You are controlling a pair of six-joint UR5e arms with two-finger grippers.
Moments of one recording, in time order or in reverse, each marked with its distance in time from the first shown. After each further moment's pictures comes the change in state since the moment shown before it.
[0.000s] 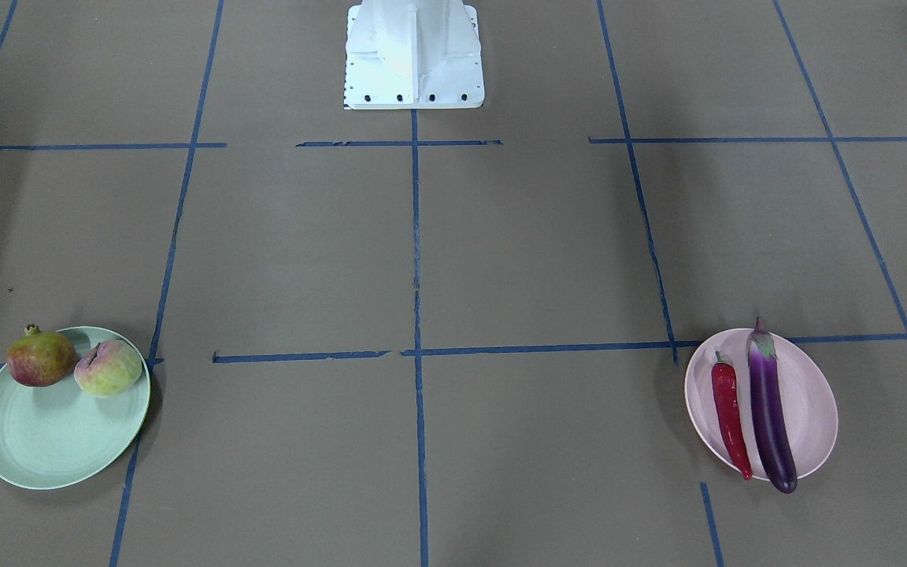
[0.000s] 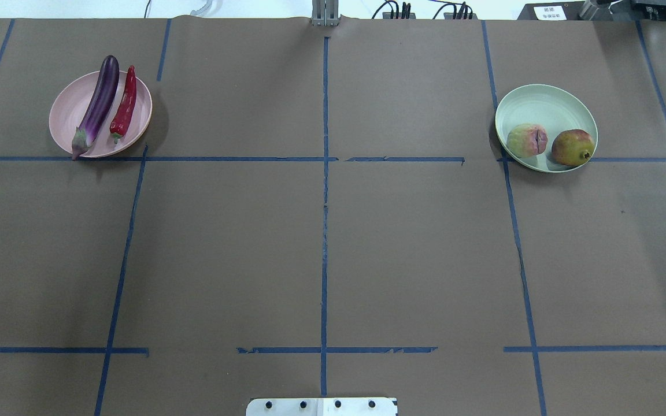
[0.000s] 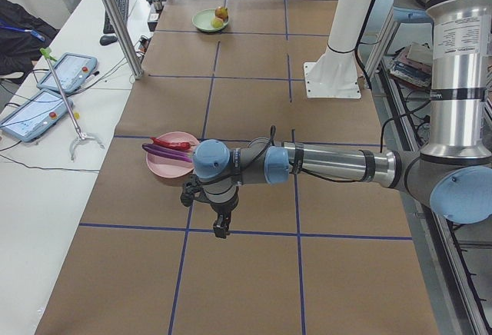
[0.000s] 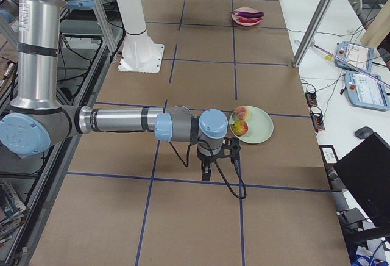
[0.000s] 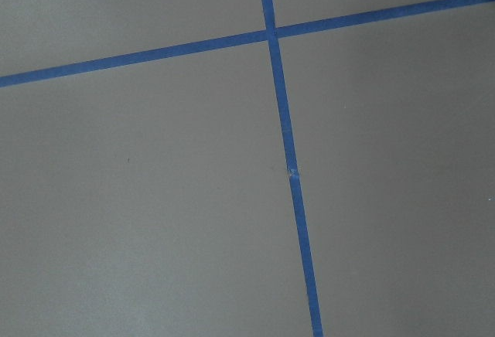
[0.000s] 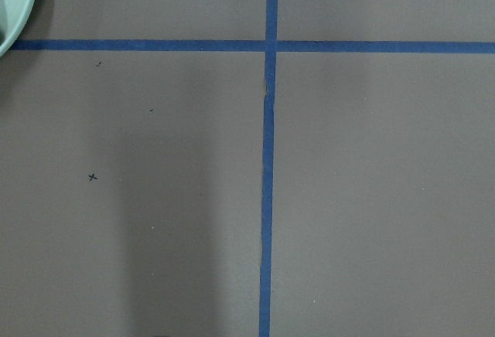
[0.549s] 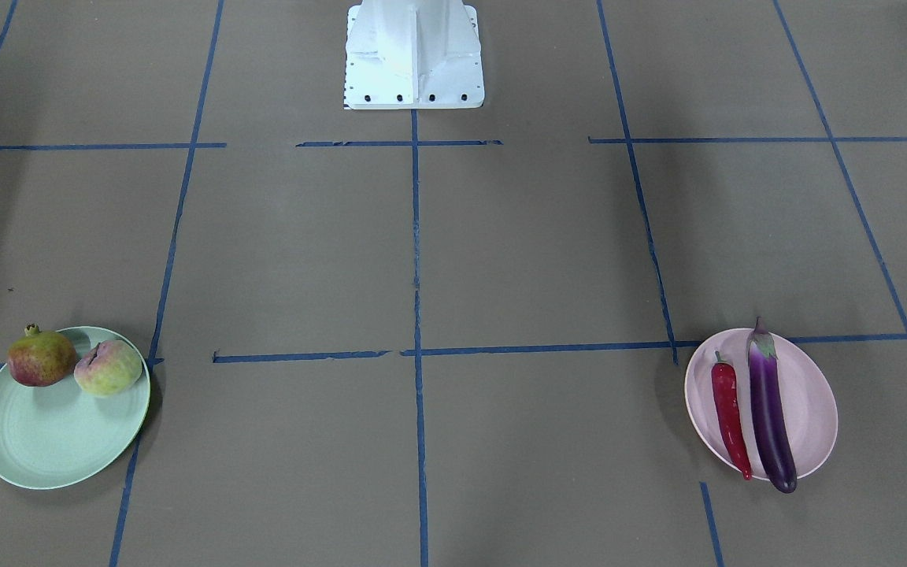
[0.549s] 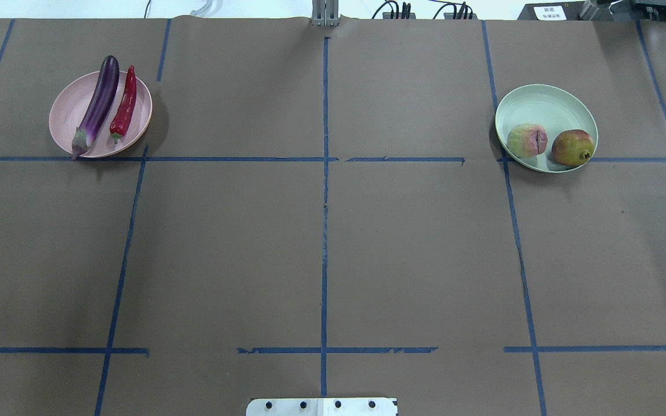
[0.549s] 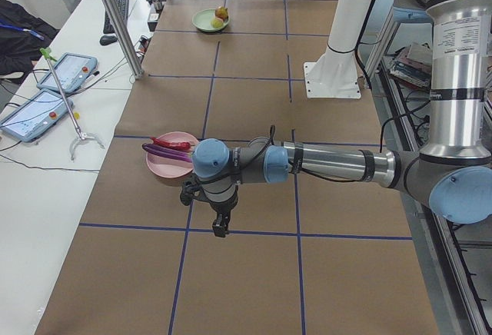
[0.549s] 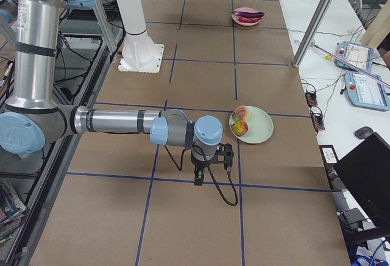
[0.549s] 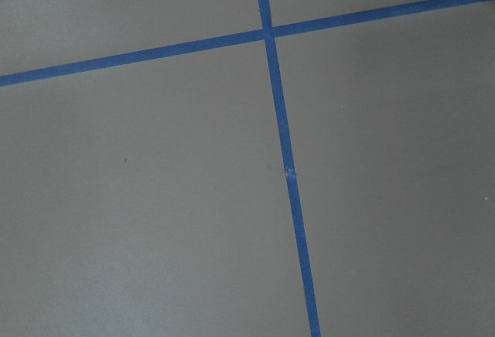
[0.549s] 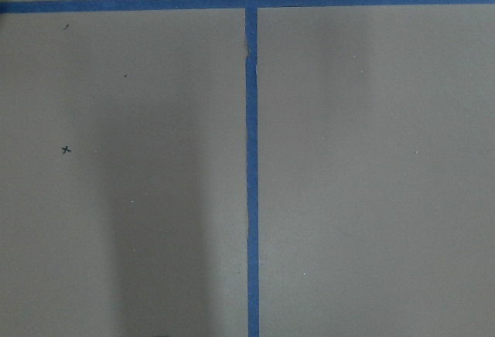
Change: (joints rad) left arm 0.002 -0.006 -0.001 -0.001 0.000 0.000; right arm -0.010 -0.029 -0.005 -0.006 -0.004 0.003
